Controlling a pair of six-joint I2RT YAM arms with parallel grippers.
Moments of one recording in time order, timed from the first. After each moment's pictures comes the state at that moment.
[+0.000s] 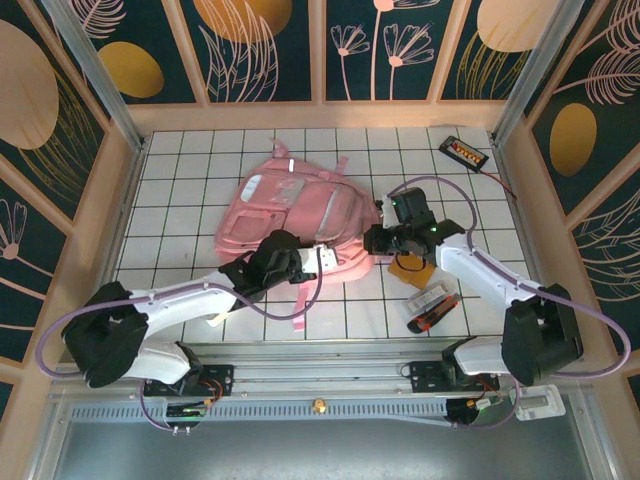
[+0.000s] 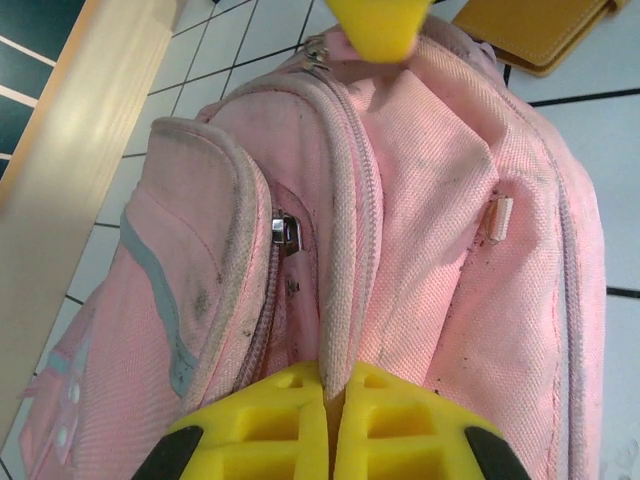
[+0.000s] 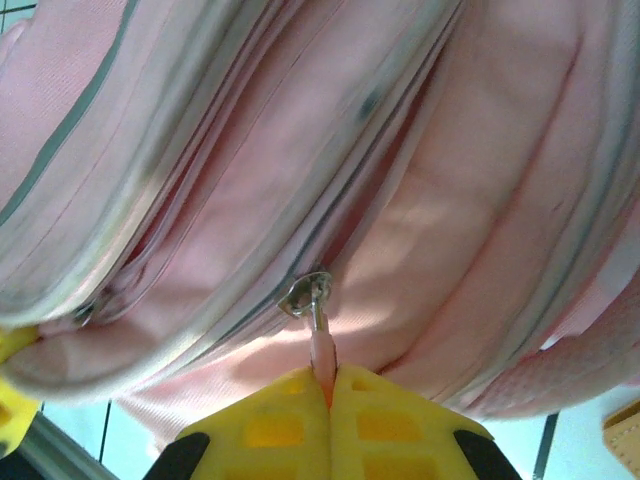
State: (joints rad) left arm -0.87 1.37 0.68 0.16 -0.07 0.68; right arm 0.46 1.34 0.90 -0.47 -0.33 0.41
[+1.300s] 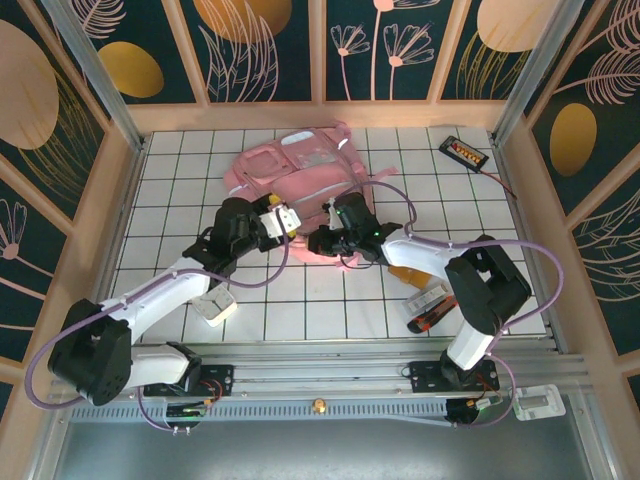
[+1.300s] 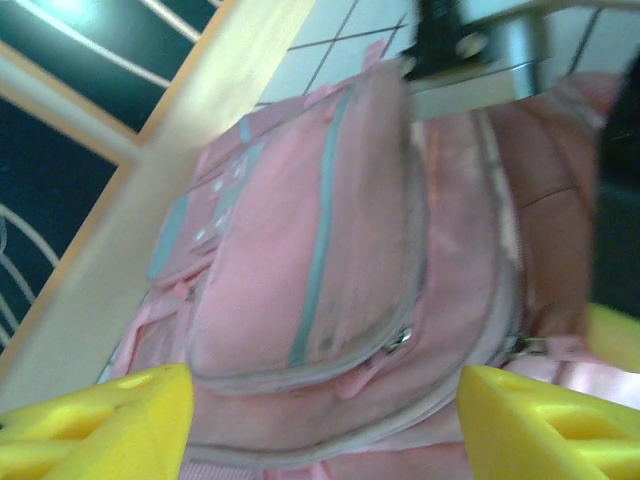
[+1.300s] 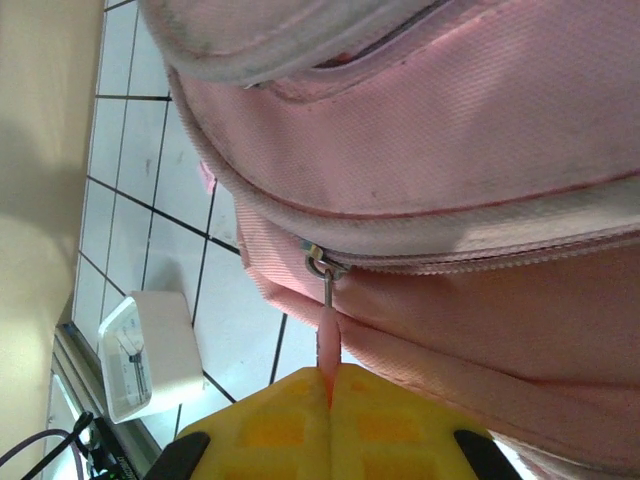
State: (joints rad) left arm -0.56 1.28 0.73 0.12 0.10 0.71; right arm 0.71 1.69 0.98 -0.04 -0.40 0.72
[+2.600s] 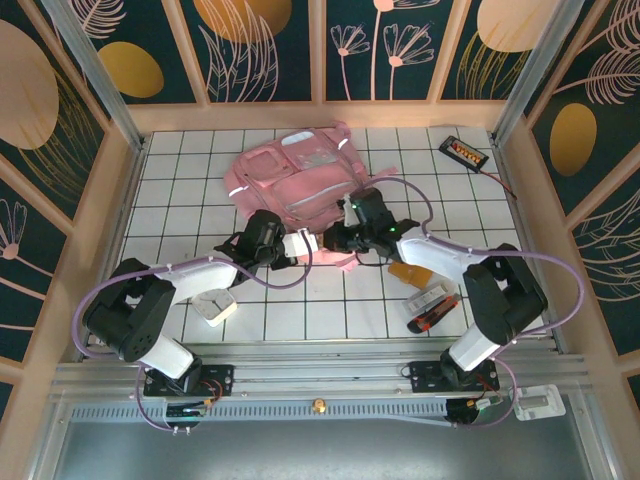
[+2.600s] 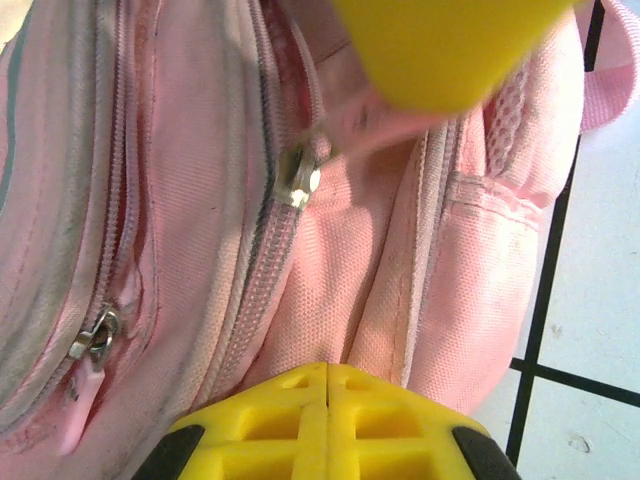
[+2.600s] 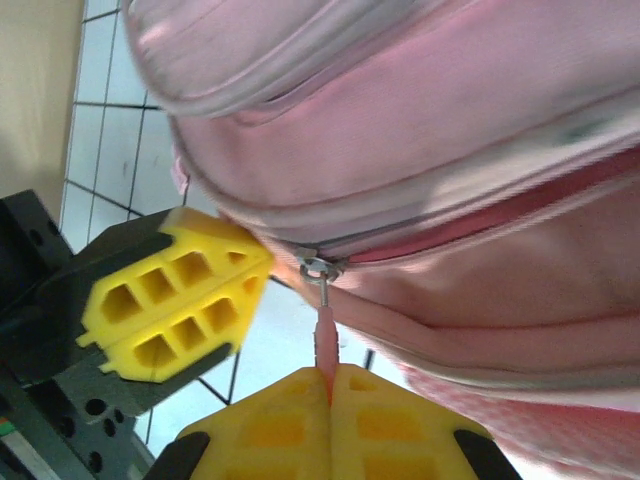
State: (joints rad) left arm -0.61 1.55 0.72 0.14 0.10 0.80; right arm 0.62 1.58 0.95 -0.15 -0.40 0.63
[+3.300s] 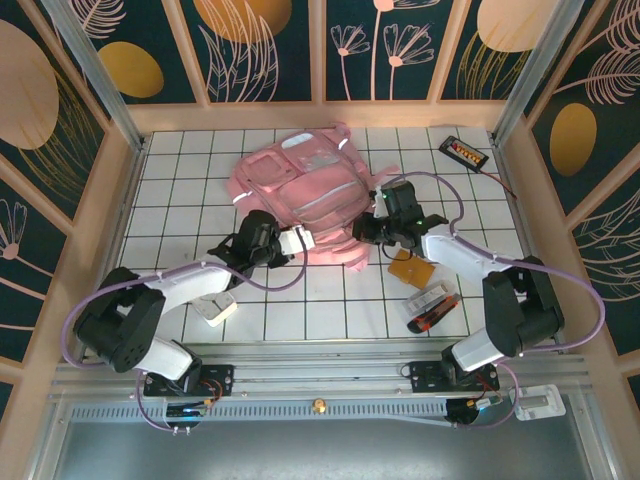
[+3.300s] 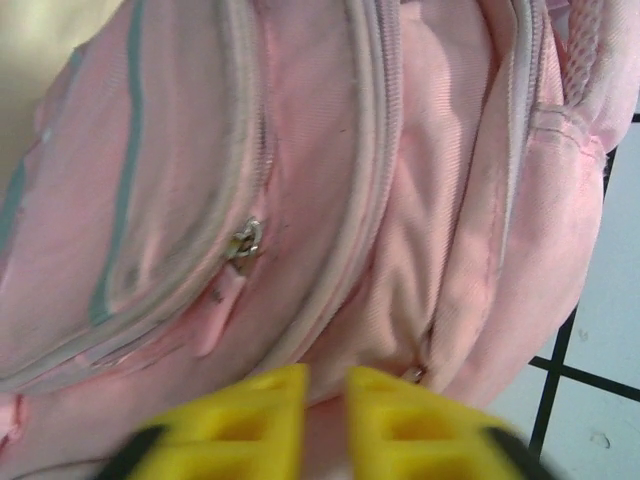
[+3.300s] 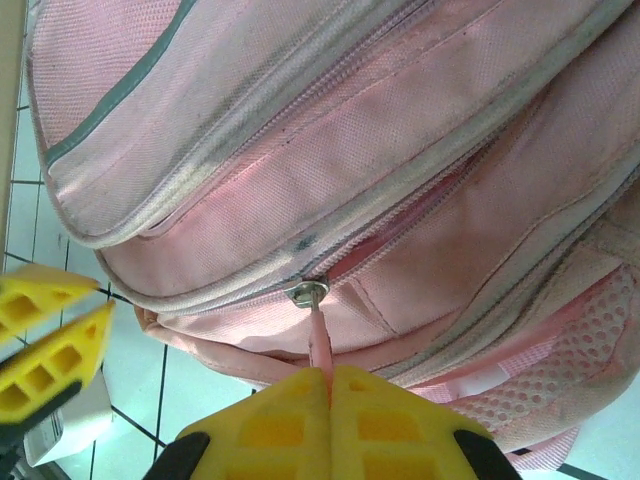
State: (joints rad) left arm -0.61 1.46 0.69 0.16 0.07 0.76; right arm 0.46 1.49 0.91 -0.24 -0.37 0.56
